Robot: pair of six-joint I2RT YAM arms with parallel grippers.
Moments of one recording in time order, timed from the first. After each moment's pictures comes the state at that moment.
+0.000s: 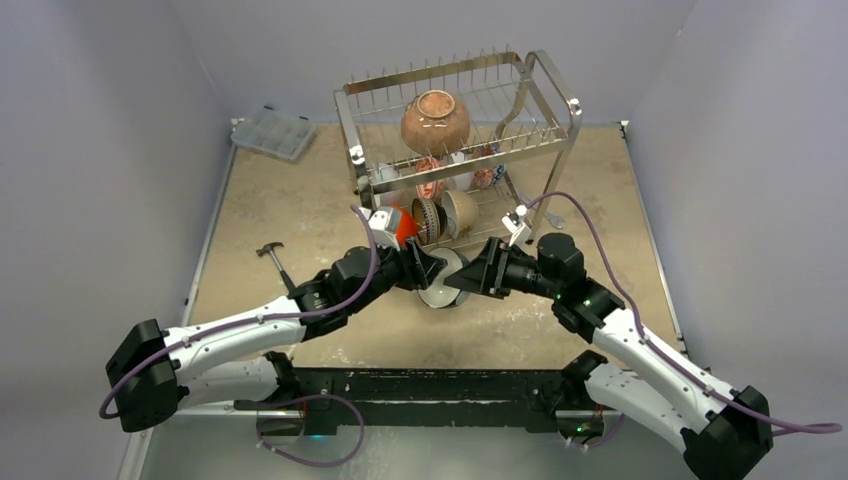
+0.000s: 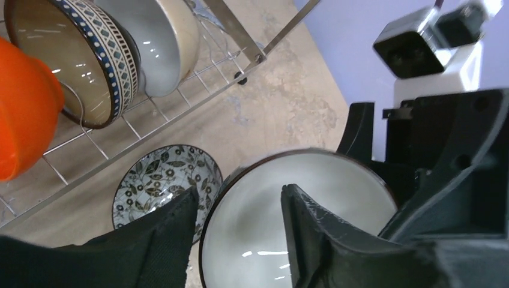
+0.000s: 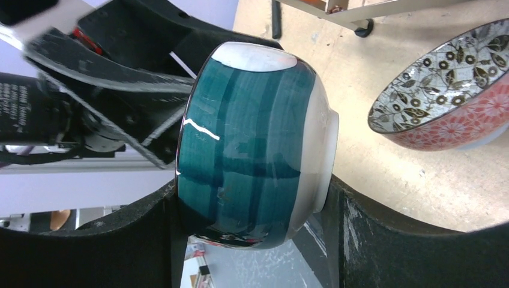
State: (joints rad) left arm -1.01 1.08 0.63 0.21 -0.25 -0.70; right arm 0.61 0.81 0.56 -0.06 -0.53 0.99
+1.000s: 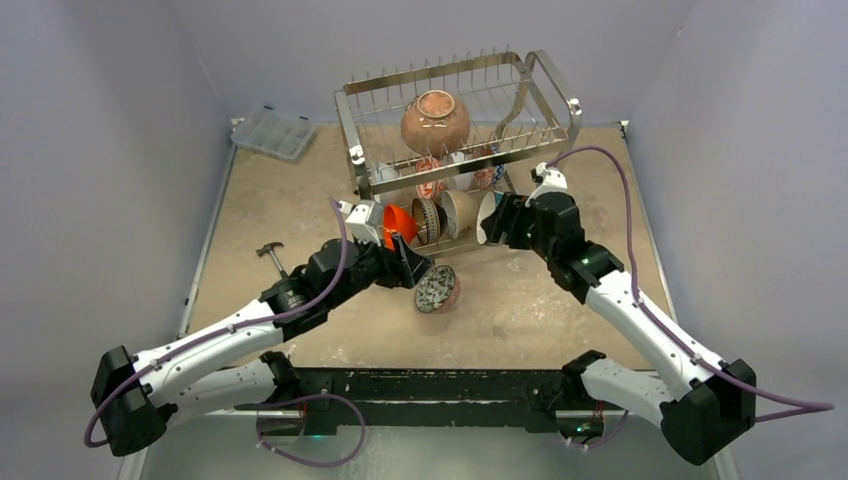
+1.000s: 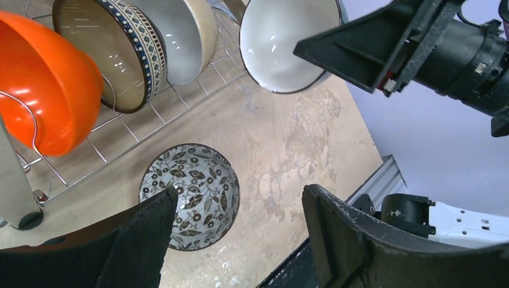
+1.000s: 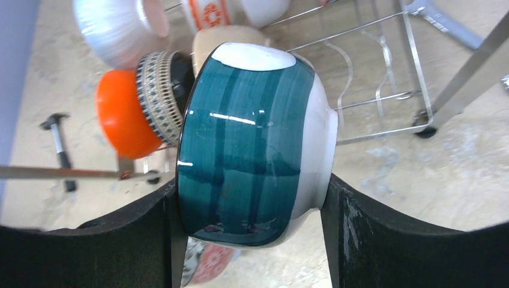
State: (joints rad) left arm -0.90 0.94 0.68 0.00 -0.13 -0.70; right arm 0.49 1.02 0.84 -0.32 0.06 0.54
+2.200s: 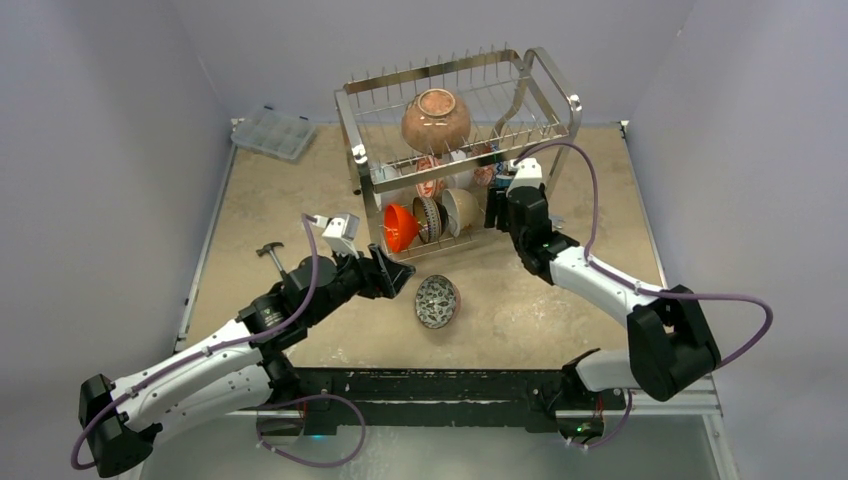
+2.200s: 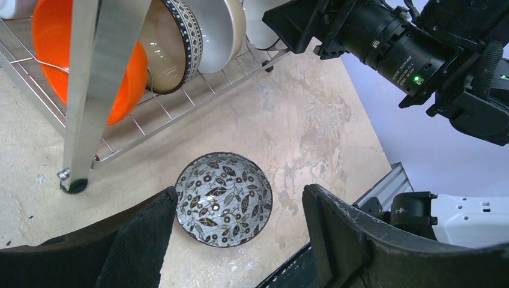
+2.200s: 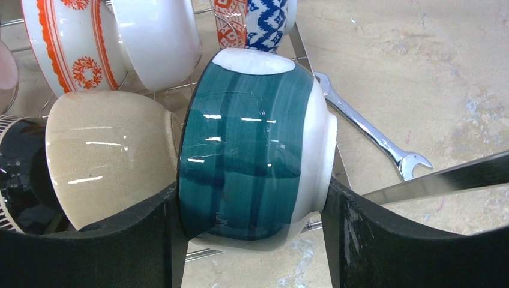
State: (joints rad) left arm -0.90 0.74 0.58 -0.09 -0.19 -0.71; right arm 0.49 1.36 0.78 0.14 0.38 0.21
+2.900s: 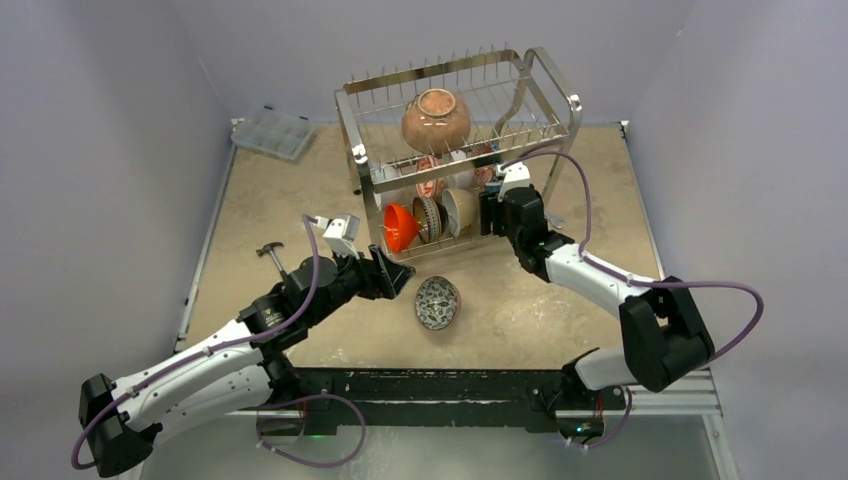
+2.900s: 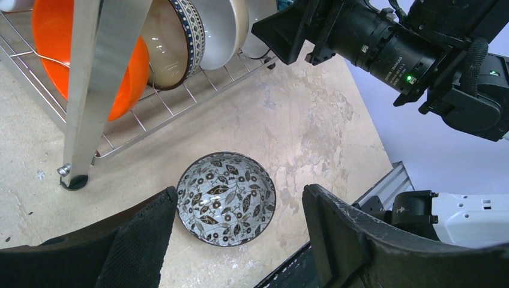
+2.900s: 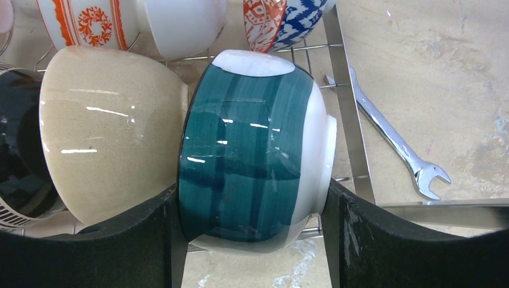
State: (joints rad) left arm -0.90 0.74 0.57 -0.09 -0.19 -0.72; right arm 0.48 1.40 0.78 0.14 0.27 0.13
